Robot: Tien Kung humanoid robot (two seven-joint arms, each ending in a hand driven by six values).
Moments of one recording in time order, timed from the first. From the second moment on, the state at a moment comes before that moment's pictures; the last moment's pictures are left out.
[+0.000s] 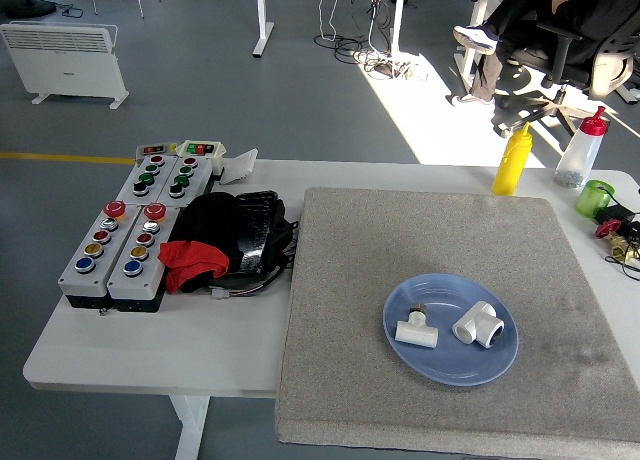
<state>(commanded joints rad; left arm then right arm) -0.19 0.00 -1.71 -0.33 1.53 0.12 0.57 0.32 -0.28 1.49 1.39 -0.67 -0.27 0.15</state>
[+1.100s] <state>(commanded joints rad) -0.18 0.00 -1.71 -0.34 1.54 0.12 0.58 0.28 -0.26 1.51 1.36 -0.24 -0.30 0.14</state>
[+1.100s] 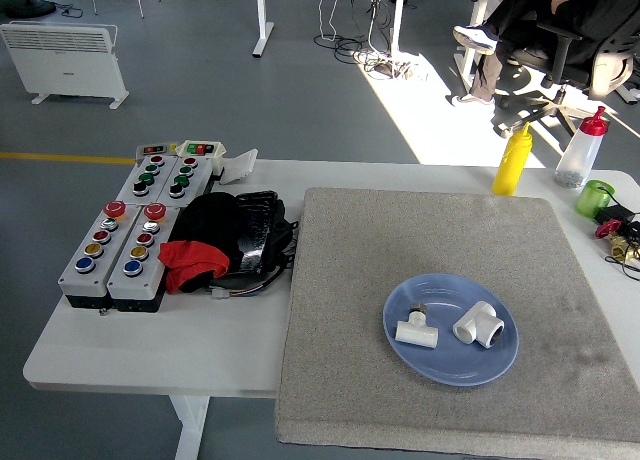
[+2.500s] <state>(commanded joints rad) -0.19 0.00 -1.70 -0.33 1.51 0.13 0.56 0.28 -0.25 1.56 1.30 -0.16 -0.28 0.18</state>
